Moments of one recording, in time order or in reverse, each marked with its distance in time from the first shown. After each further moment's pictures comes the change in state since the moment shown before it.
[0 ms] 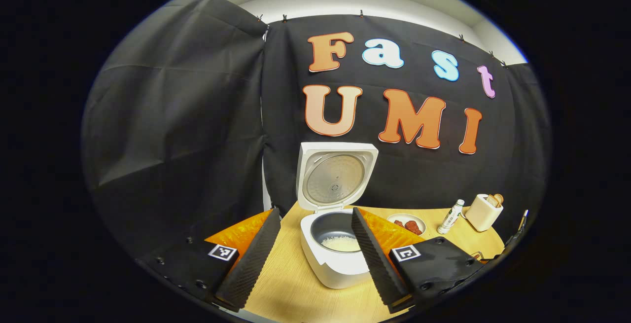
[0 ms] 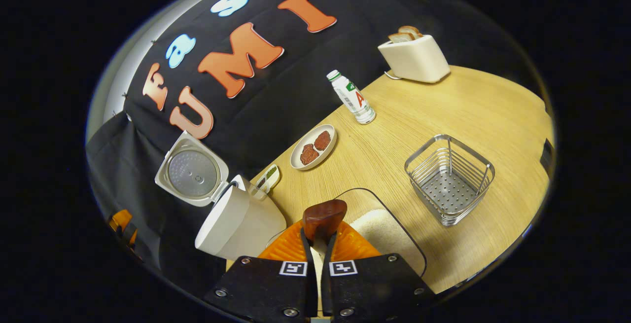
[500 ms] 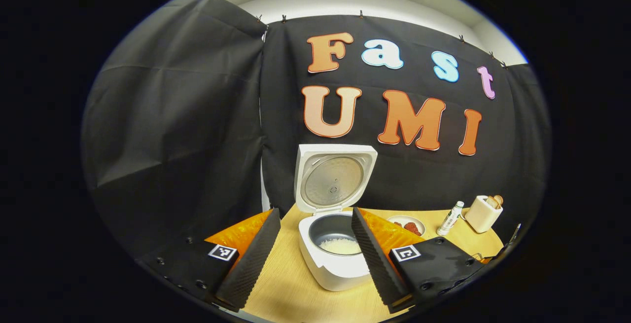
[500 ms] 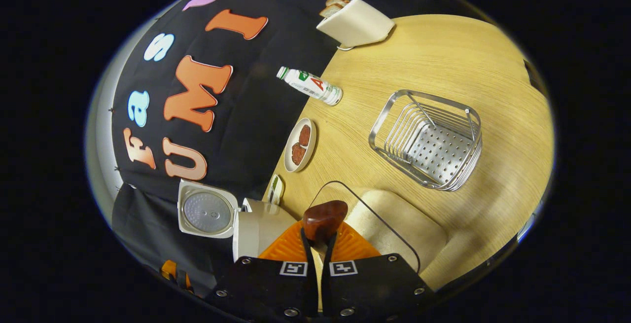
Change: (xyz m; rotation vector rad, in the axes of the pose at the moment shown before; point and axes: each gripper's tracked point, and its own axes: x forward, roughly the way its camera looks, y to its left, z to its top) left arm 0.005 -0.001 0.005 -0.004 -0.002 -0.003; right arm -0.002 -0.014 0.001 0.365 0.073 0.029
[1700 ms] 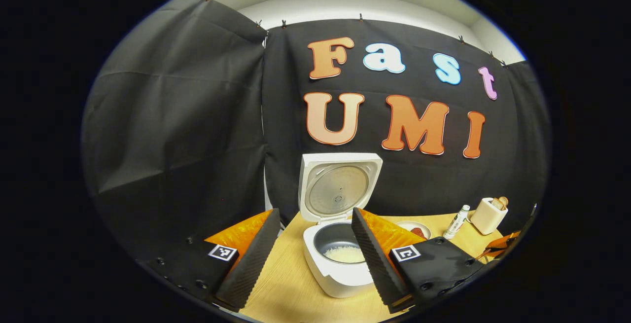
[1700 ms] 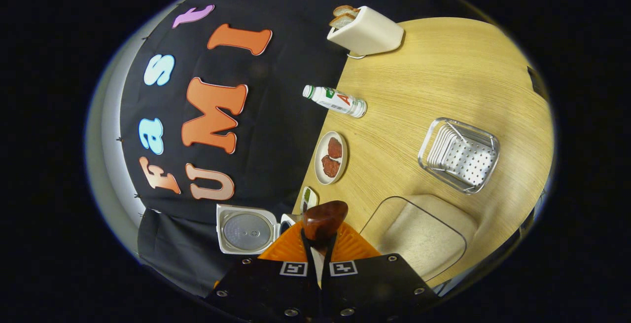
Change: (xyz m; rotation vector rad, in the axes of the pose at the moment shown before) left arm 0.014 0.010 0.012 0.018 -0.041 0.010; right arm -0.021 0.091 0.039 0.090 -0.017 0.077
